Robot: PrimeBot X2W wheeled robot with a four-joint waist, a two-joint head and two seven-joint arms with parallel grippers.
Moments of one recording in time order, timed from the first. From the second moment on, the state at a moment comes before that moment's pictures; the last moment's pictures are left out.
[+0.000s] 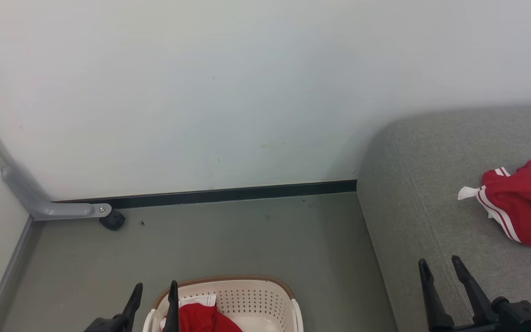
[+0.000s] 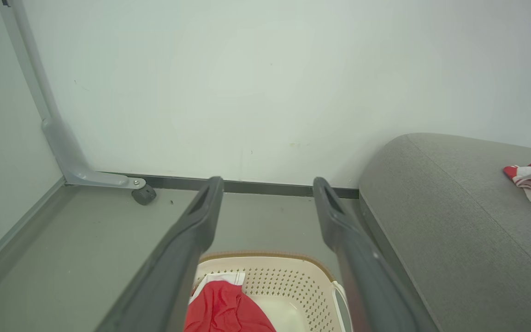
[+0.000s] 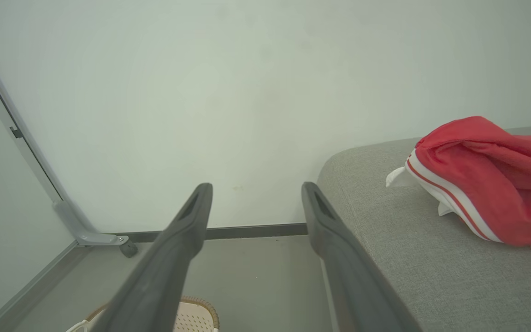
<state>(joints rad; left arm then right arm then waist) -0.05 0.15 -0.31 0.25 -0.50 0.12 -0.21 -0.05 -0.17 0.18 0.20 0.32 0.05 -0.26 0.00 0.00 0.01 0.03</state>
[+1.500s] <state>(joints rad) -0.11 0.06 -0.32 0.40 -0.48 0.12 -0.21 -0.06 -0.22 0.17 -0.04 0.31 0.02 -0.16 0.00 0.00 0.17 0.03</state>
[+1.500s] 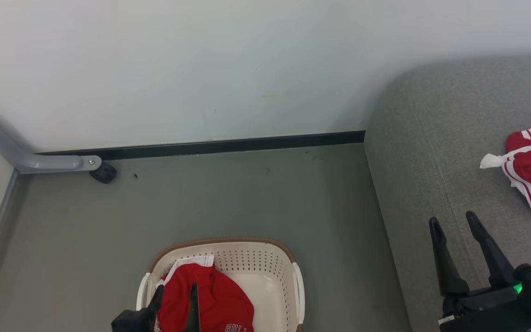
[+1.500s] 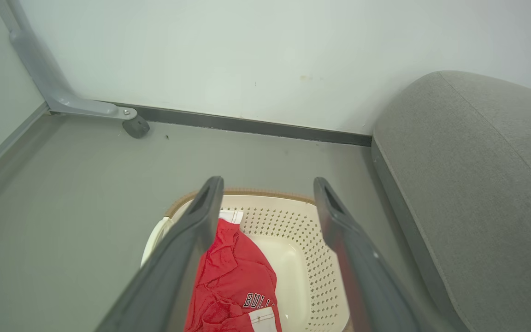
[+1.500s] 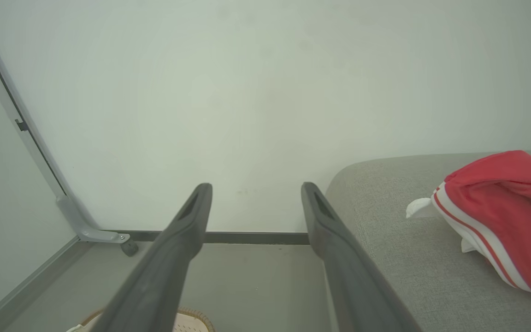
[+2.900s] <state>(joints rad) -0.69 0.15 -0.31 0.92 -0.40 0.12 -0.07 -0.27 -0.20 0.15 -0.38 0.31 -0.02 -0.11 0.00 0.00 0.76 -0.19</state>
